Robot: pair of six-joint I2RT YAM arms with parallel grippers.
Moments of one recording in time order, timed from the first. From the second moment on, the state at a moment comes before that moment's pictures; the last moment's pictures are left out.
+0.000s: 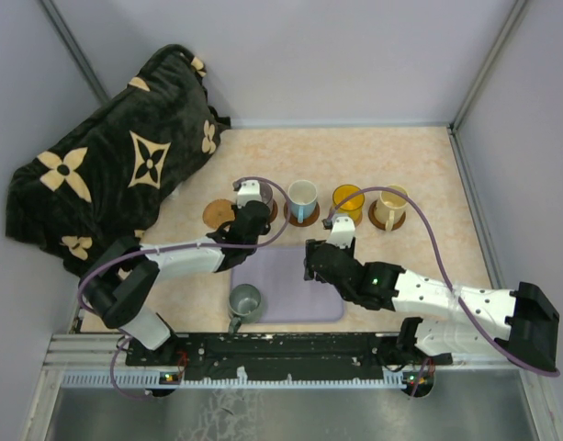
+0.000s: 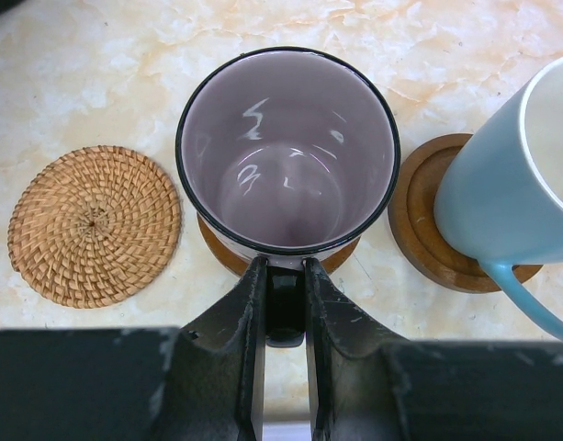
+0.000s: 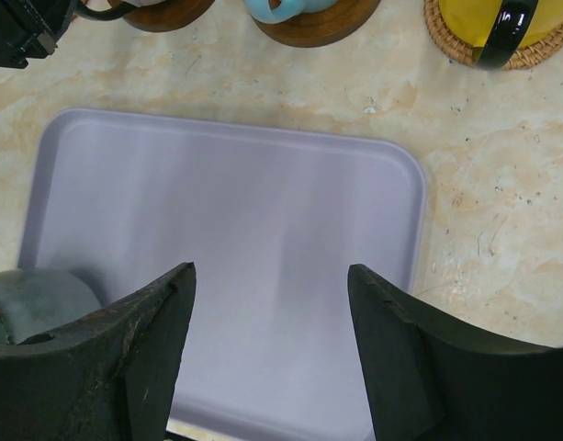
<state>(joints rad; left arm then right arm) -0.81 1.59 0.79 0.31 -0.71 -0.42 1.14 1.04 0.68 -0.39 0.64 0.76</state>
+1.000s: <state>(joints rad) -0.82 1.61 0.79 0.29 -0.75 -0.47 1.14 1.06 0.67 -0.39 0.63 0.76</state>
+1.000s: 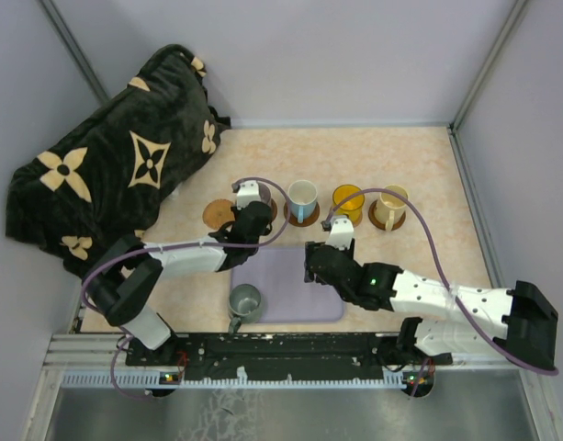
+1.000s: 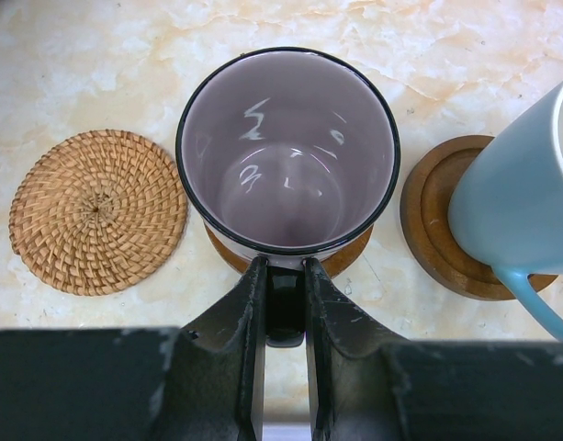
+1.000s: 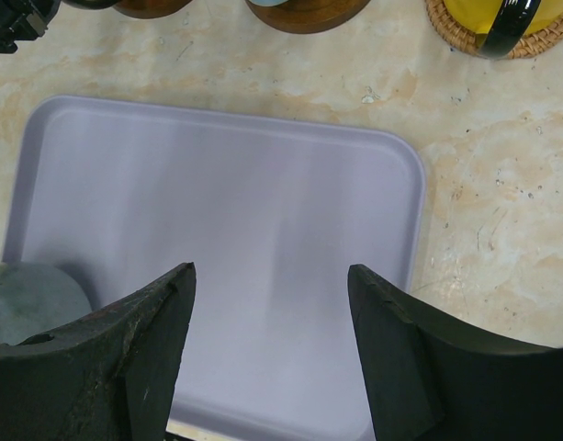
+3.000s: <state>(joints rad) -0.98 0.91 0.79 -0.40 -0.64 -0.62 0.83 0.81 0.67 -0.52 0.77 0.71</state>
